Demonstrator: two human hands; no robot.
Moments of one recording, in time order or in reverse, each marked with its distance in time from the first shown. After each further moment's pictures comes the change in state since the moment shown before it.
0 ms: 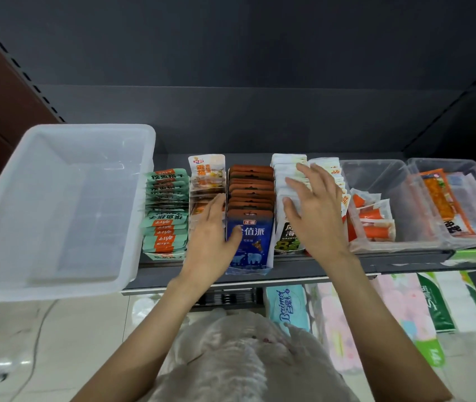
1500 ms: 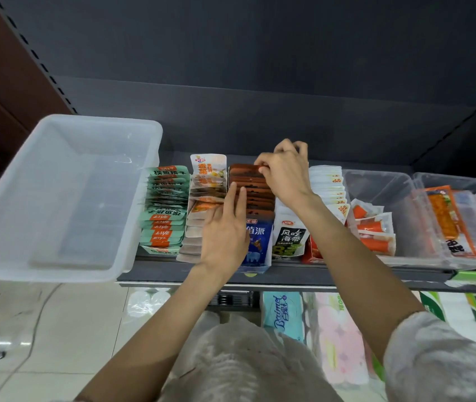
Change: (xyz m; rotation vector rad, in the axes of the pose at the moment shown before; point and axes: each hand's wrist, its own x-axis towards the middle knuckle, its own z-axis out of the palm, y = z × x) left_hand 0.012 0.017 0.036 0.513 -0.013 0.024; right_hand 0.095 0.004 0.052 -0.127 -0.162 -0.154
